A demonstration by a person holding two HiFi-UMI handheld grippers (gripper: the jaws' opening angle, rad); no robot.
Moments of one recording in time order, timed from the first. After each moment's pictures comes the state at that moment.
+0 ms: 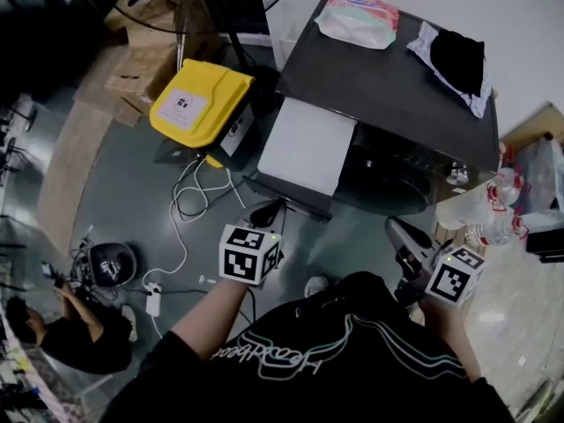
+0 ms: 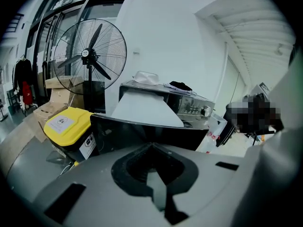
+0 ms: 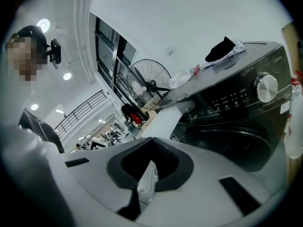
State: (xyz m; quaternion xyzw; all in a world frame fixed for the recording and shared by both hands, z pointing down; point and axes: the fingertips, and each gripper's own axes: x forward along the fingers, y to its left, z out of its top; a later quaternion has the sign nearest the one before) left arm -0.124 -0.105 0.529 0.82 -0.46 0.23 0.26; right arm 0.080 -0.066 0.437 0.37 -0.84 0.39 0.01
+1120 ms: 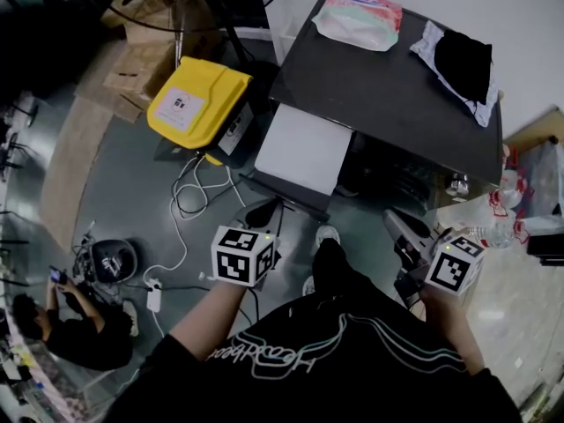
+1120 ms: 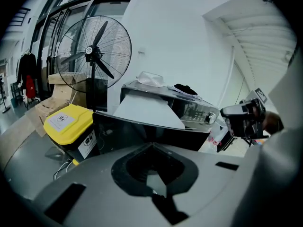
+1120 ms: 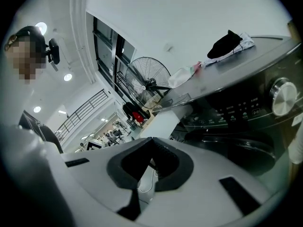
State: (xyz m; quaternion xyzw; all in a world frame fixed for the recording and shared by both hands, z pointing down) left arm -0.115 -0.136 0.523 0.81 -0.48 0.21 0.28; right arm 0.089 -0.119 0.442 0.35 -0.85 0.41 0.02
